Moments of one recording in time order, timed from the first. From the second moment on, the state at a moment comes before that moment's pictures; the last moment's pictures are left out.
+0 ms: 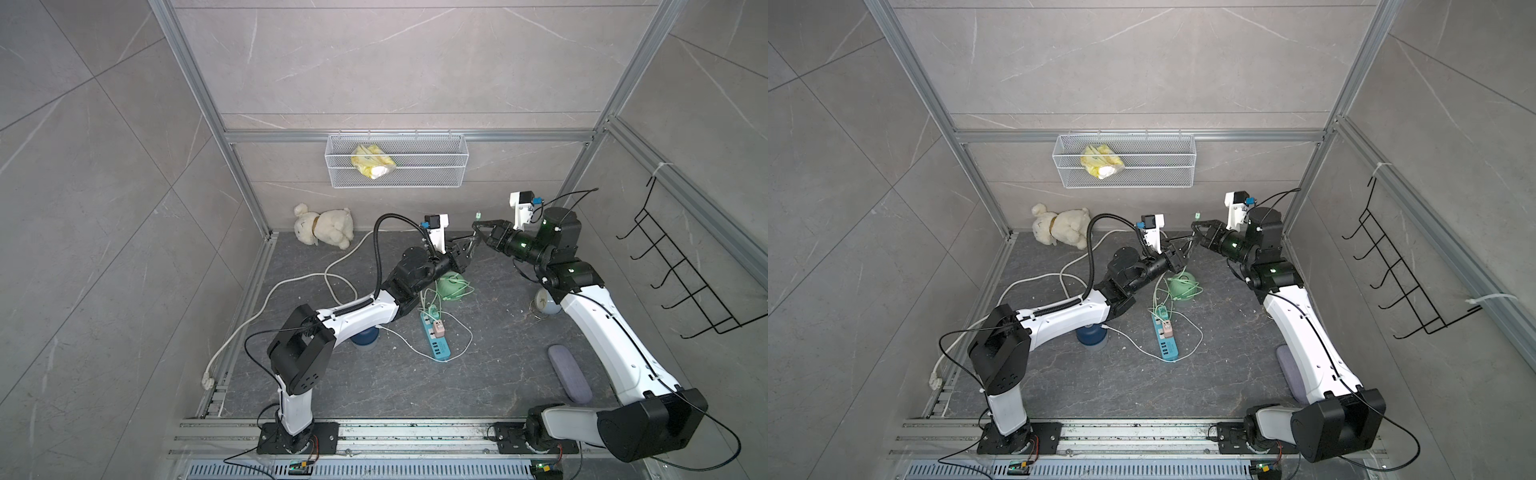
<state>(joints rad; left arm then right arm) -0.88 1.83 1.37 0.69 0.17 -0.68 0.17 1.32 1.36 -0.26 -0.55 0.64</state>
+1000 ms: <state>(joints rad) -0.63 1.84 1.86 -0.26 0.96 -0.73 0.15 1.46 1.69 -1.01 -1.02 -0.01</state>
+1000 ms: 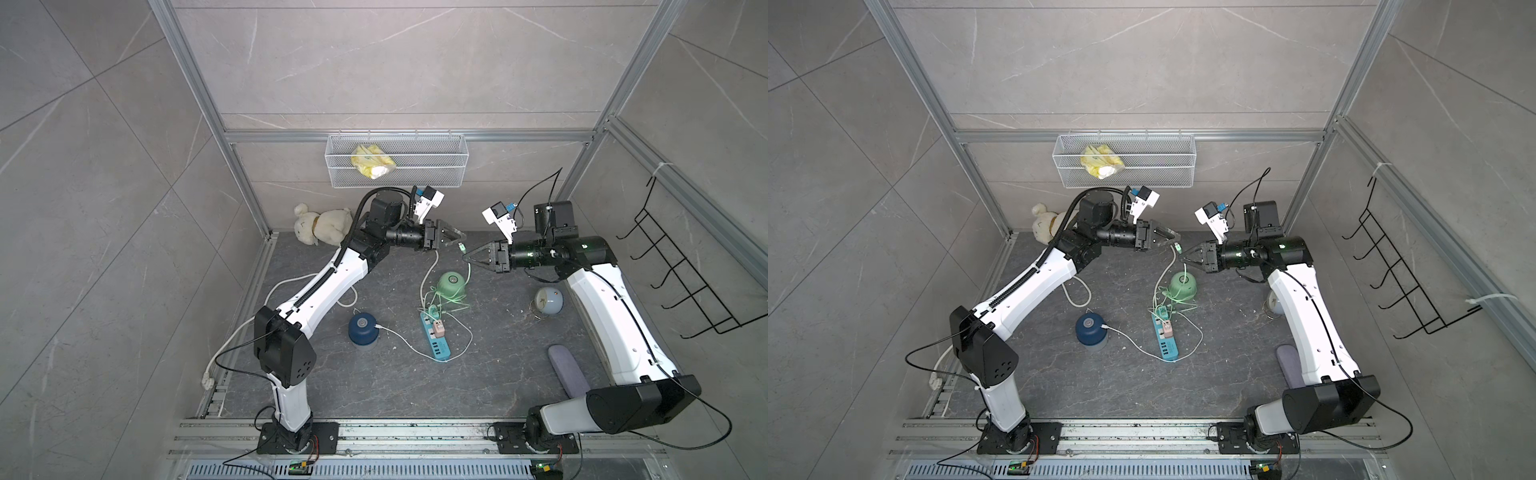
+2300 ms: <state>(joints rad) -0.65 1.84 1.77 -0.22 0.74 -0.99 0.41 1.19 1.18 -0.30 -0.30 -0.19</state>
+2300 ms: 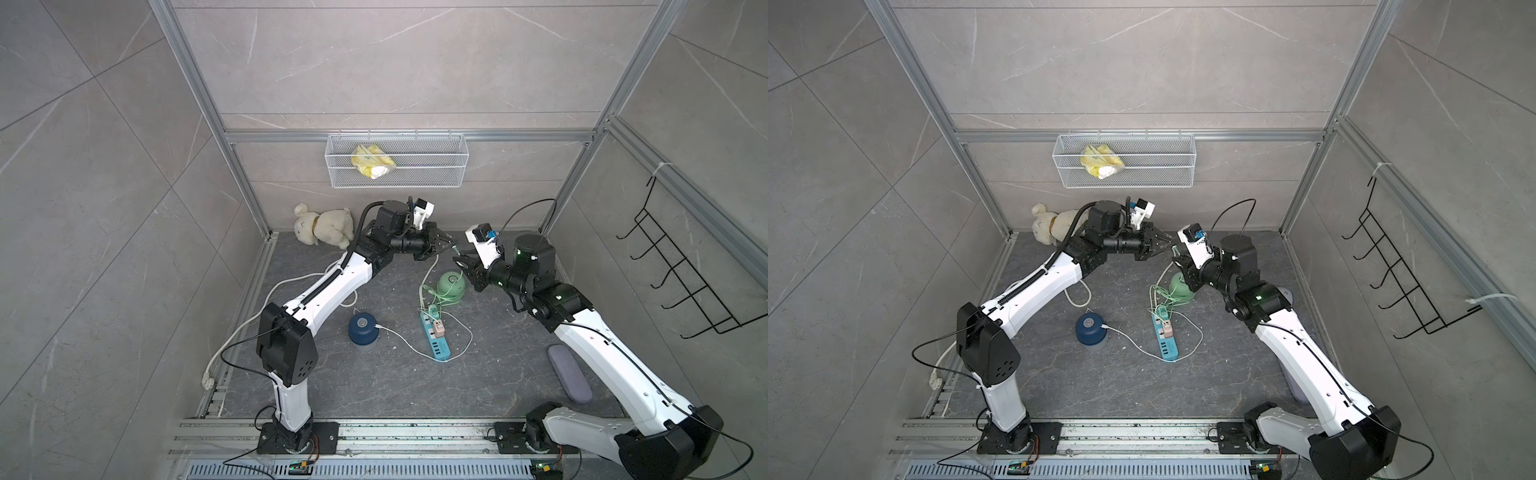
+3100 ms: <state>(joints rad) -0.66 1.84 1.75 -0.19 0.75 -1.01 0.43 1.19 1.12 -0.21 -0.20 -0.25</state>
